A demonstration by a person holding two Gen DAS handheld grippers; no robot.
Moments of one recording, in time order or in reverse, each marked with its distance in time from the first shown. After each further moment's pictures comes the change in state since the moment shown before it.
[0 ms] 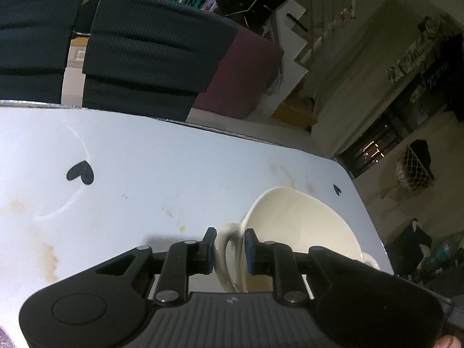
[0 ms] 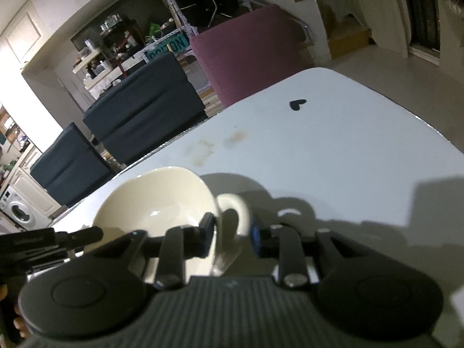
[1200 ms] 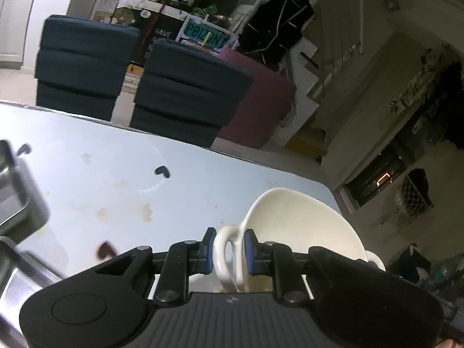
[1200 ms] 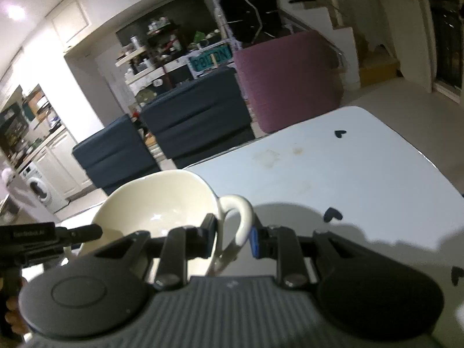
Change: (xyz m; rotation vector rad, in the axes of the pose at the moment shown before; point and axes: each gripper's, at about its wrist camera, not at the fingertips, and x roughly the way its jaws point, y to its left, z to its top) left arm -0.188 -0.003 -0.049 -0.082 -0.128 0.064; right arm -0.104 0.067 -0.024 -0.154 -0.049 0.080
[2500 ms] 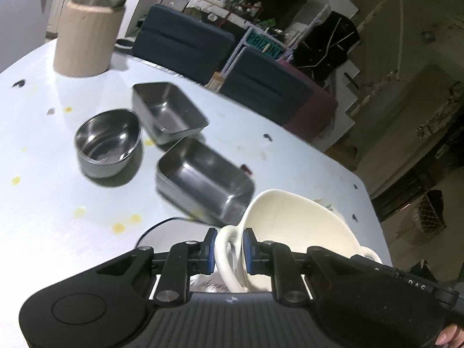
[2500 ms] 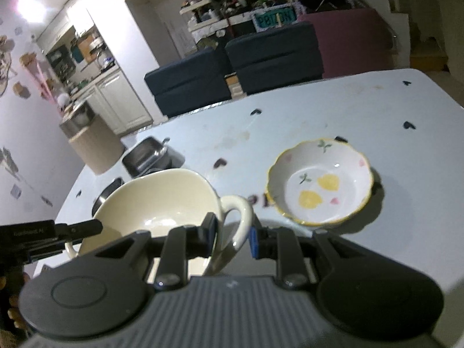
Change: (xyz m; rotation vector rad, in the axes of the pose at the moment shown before) left arm -0.185 0.129 -0.120 -0.147 -0.023 0.117; right arm -0.030 0.091 -0.076 -0.148 0.198 0.140
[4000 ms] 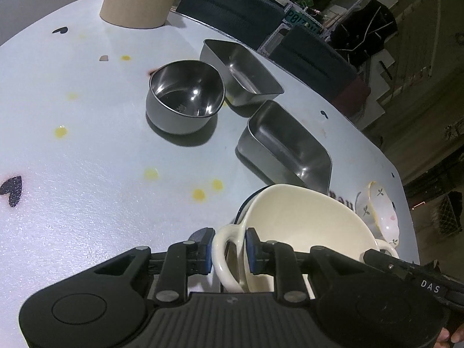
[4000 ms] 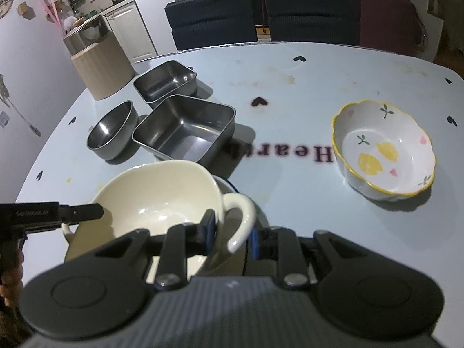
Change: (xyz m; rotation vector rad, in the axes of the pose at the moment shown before) left arm 0.017 0.078 -0.012 -0.082 0.112 0.080; right arm 0.066 0.066 -0.023 -0.170 0.195 -0.061
